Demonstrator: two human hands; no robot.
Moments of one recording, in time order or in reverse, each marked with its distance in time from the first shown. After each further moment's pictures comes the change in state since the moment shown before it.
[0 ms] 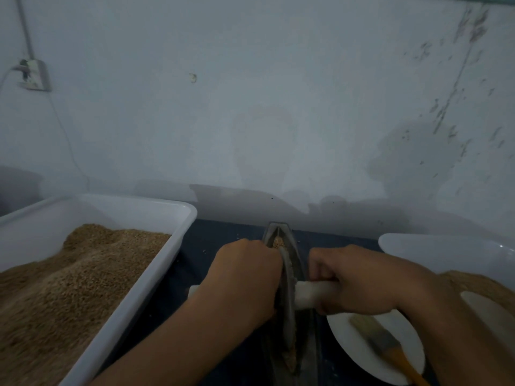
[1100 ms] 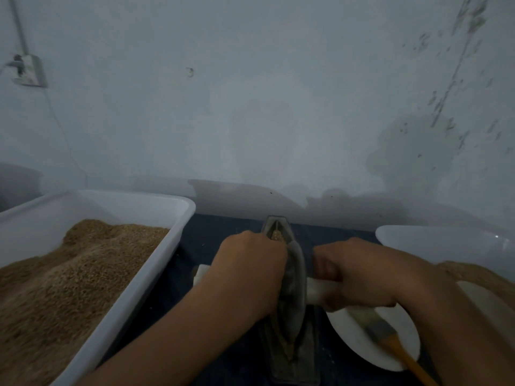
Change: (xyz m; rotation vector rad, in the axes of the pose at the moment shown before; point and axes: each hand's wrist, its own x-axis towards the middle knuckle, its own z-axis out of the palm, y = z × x) left_hand 0.001 0.007 0.000 0.054 0.059 0.033; right_hand -0.009 -0.005 -0.002 -0.166 -0.020 0.034
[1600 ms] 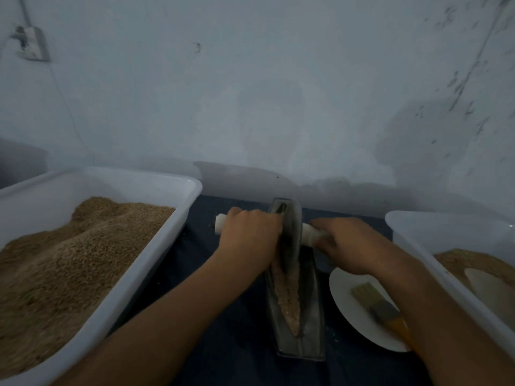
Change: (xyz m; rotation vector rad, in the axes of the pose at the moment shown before) left_hand 0.036 -0.018 0.053 -0.007 0.171 -0.179; right_hand 0.055 0.022 0.040 0.106 0.267 0.101
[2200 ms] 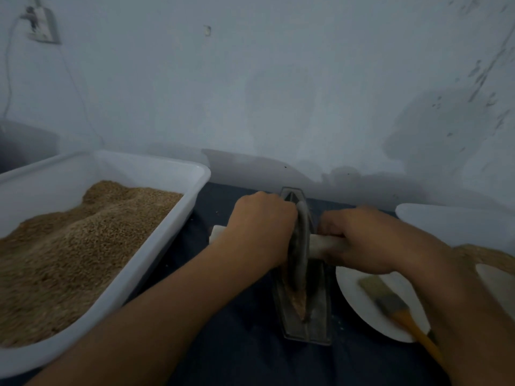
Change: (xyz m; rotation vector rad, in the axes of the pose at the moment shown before) left_hand -0.015 0.005 -0.037 0.032 -0.077 0.096; right_hand -0.031 -0.028 -0.037 -0.123 -0.139 -0.119
